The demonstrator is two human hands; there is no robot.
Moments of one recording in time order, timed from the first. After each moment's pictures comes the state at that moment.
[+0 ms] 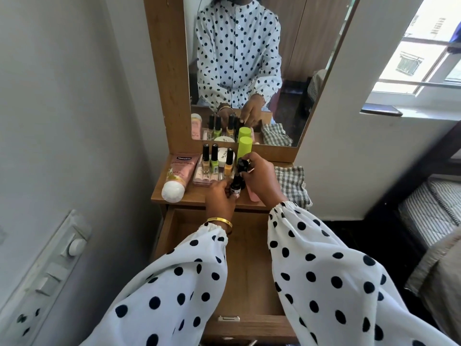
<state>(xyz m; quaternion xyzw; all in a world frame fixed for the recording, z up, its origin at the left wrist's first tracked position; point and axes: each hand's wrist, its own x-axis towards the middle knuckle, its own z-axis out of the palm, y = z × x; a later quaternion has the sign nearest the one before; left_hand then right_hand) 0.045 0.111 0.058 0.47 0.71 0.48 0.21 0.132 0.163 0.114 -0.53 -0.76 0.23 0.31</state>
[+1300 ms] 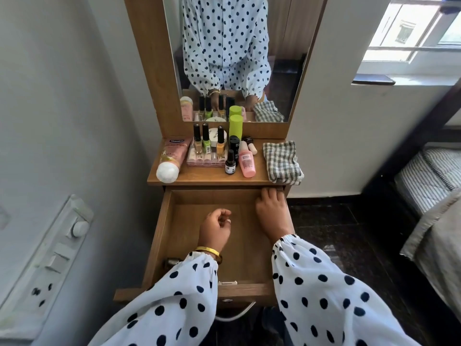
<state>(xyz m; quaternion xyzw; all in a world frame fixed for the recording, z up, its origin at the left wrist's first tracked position) 0.062 0.020 -0.002 0.45 0.72 0.41 0.32 0.195 0.089 0.012 -0.56 -0.81 -0.17 -0.03</state>
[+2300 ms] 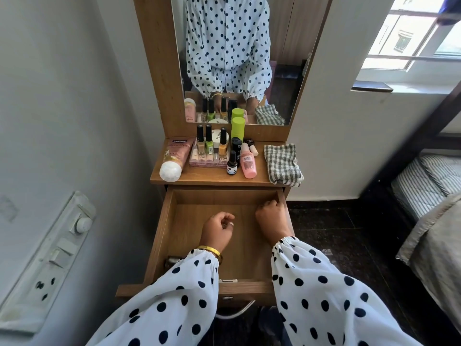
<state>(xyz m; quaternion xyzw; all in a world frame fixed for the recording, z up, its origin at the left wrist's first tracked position) 0.062 0.015 -0.001 0.47 0.72 0.38 0.33 0.195 0.089 0.001 -0.52 -0.82 -0.19 -0.16</state>
